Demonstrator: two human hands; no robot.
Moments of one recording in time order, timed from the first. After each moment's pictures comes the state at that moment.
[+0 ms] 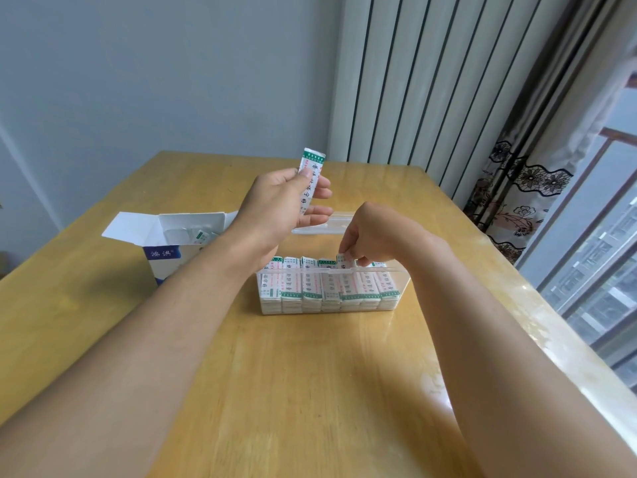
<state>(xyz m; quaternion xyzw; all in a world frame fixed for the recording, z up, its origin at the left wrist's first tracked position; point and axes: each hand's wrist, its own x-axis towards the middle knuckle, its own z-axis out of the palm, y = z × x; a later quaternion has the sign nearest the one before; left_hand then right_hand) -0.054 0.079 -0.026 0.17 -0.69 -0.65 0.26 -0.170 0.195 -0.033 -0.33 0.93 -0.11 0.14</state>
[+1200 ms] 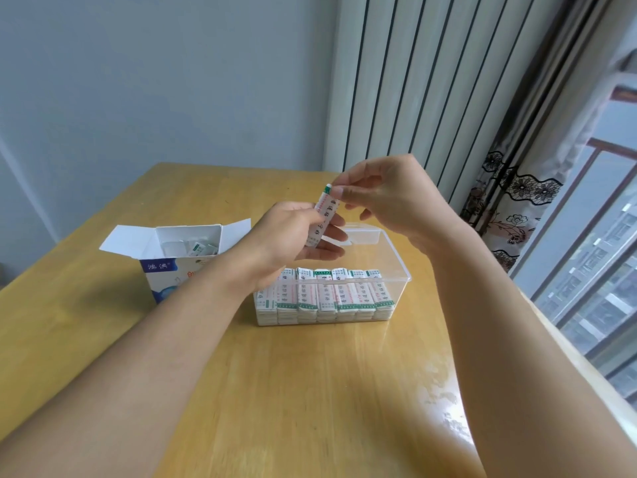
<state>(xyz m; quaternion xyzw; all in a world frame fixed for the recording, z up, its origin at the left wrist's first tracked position) -0.049 0.091 -0.027 0.14 -0.71 -0.68 0.13 -0.158 0.220 0.013 -0.38 0.79 -0.48 0.03</state>
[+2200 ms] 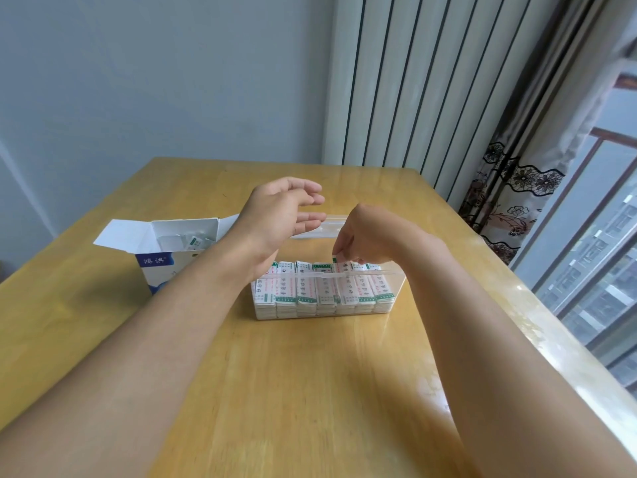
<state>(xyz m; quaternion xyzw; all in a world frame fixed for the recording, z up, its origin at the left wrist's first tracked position) -0.052 0.087 -0.024 0.18 -0.67 -0.68 0.23 -0.173 0.199 -0.031 -0.37 0.92 -0.10 0.12</state>
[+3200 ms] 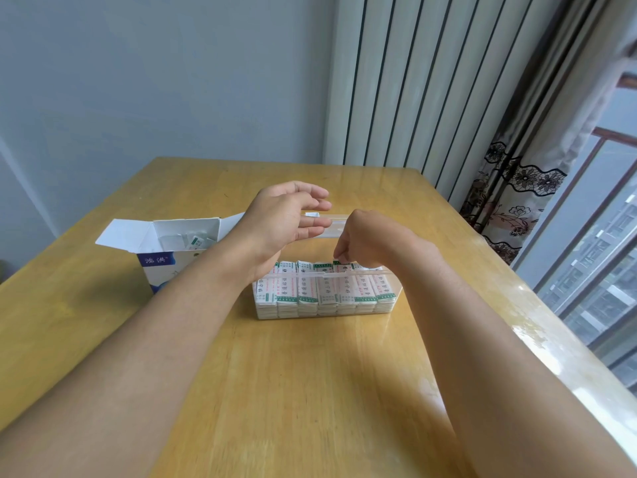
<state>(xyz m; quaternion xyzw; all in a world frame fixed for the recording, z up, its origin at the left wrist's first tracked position) -0.051 0.086 -0.026 0.18 -0.69 -0.68 0.19 -0.174 0.190 -0.042 -0.34 0.93 -0.08 0.10</state>
